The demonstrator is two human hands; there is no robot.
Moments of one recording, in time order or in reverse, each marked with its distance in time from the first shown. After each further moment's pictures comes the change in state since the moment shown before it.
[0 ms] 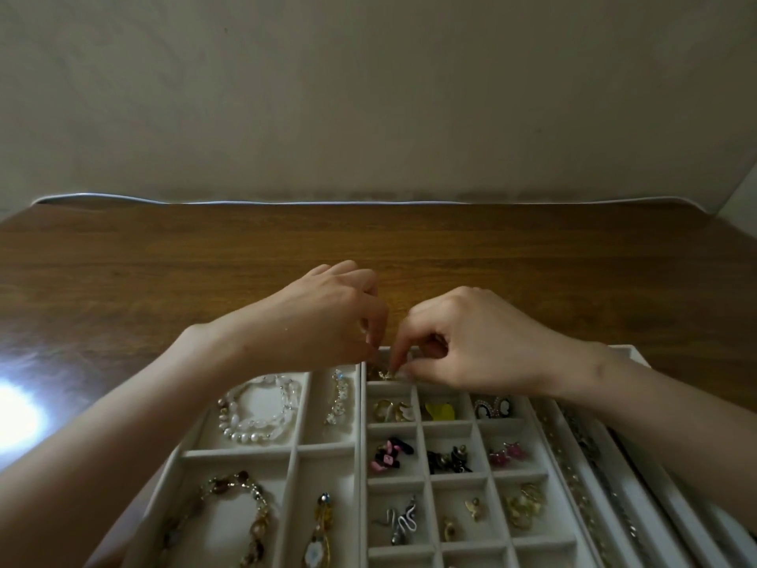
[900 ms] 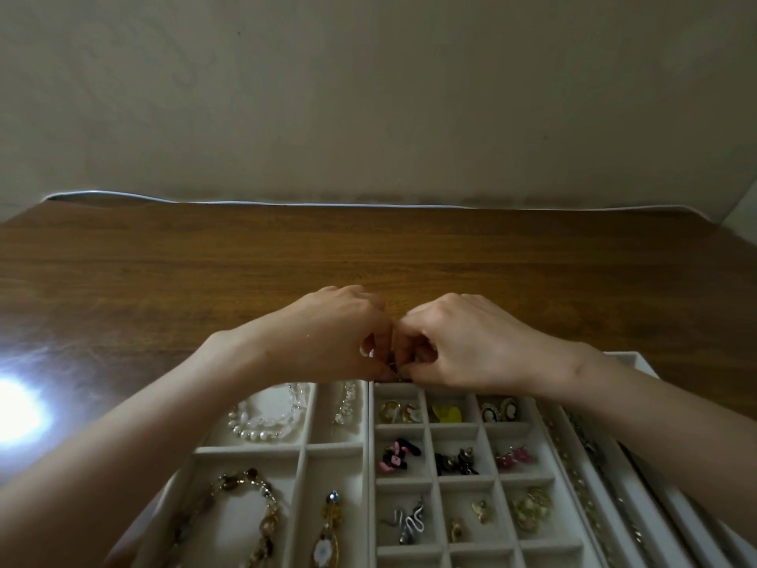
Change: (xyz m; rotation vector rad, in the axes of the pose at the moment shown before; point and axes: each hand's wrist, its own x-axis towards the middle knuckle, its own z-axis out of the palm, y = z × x) left_hand 0.001 0.008 0.004 -0.030 -0.124 -0.078; right_hand 0.015 -0.005 0.006 -0.173 -0.067 0.038
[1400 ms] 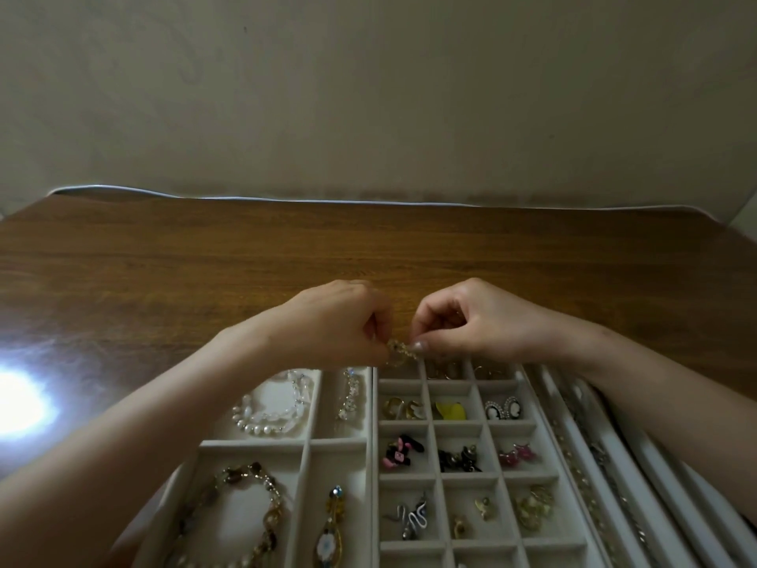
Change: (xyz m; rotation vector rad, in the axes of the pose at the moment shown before) left_hand 0.000 0.005 -0.006 -0.201 -0.005 -0.191; right_hand -0.001 0.027 -0.003 0.651 -0.061 0.102
